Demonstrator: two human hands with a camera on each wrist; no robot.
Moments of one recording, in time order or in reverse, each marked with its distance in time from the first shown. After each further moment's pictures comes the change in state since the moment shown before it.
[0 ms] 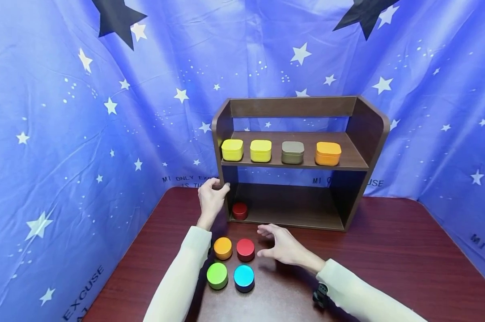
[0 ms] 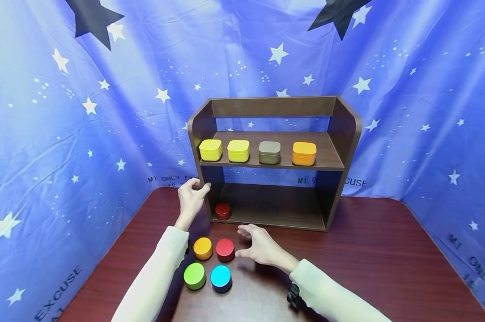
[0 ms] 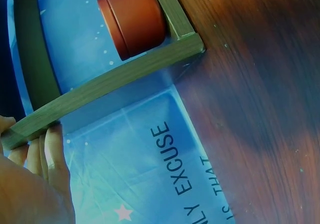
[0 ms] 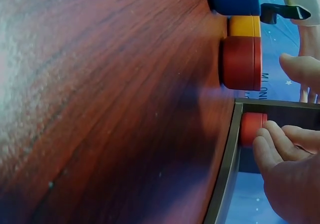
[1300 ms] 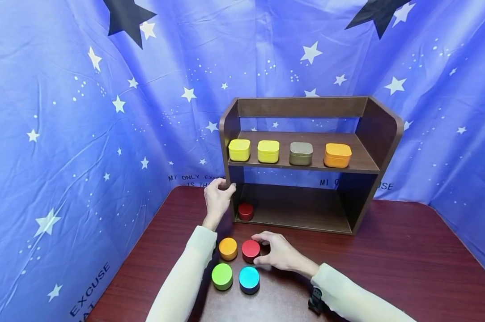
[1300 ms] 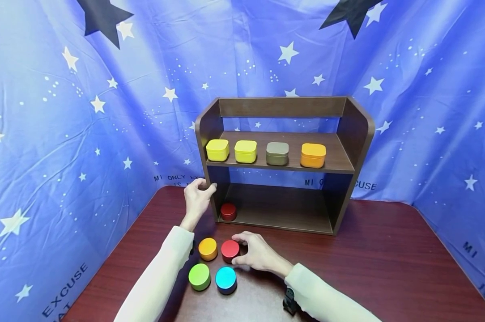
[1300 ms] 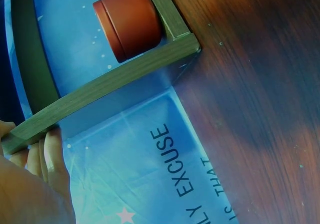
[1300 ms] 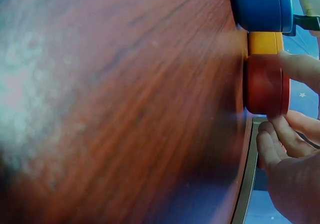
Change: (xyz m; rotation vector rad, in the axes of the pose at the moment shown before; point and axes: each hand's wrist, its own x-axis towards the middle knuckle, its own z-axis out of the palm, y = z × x) left_hand 0.000 0.000 0.002 0.015 0.001 -0.015; right_hand 0.013 0.006 0.028 0.006 -0.059 -0.009
